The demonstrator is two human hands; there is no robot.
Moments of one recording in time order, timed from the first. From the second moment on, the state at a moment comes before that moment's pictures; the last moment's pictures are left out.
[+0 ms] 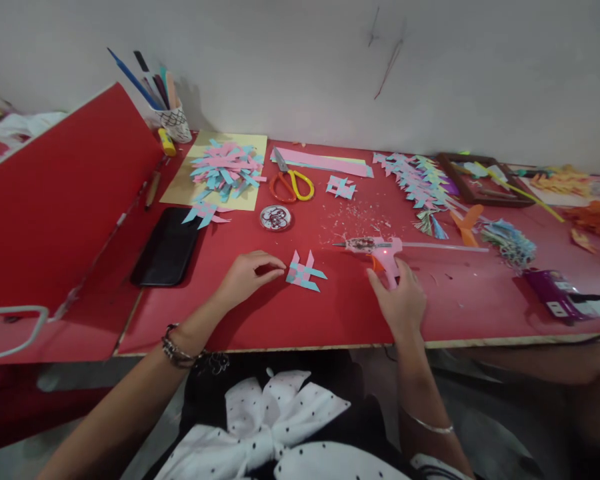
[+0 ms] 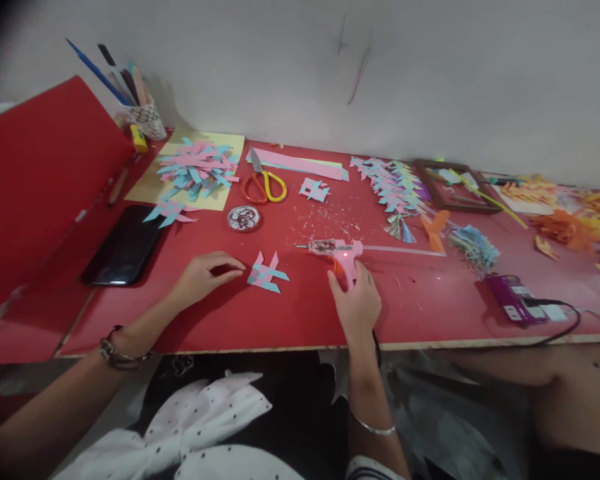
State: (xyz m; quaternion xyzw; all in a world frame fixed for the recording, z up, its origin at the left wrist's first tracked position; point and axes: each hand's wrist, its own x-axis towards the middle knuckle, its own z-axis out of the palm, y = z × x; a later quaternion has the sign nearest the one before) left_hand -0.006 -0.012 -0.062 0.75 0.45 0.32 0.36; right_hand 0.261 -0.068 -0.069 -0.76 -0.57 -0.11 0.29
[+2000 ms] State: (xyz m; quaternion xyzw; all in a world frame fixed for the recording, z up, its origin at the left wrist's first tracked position) left_hand -0.004 -0.013 -0.073 0.92 0.29 0.25 0.05; right_hand 0.191 -0.081 -0.060 -0.55 -0.82 0.08 0.16
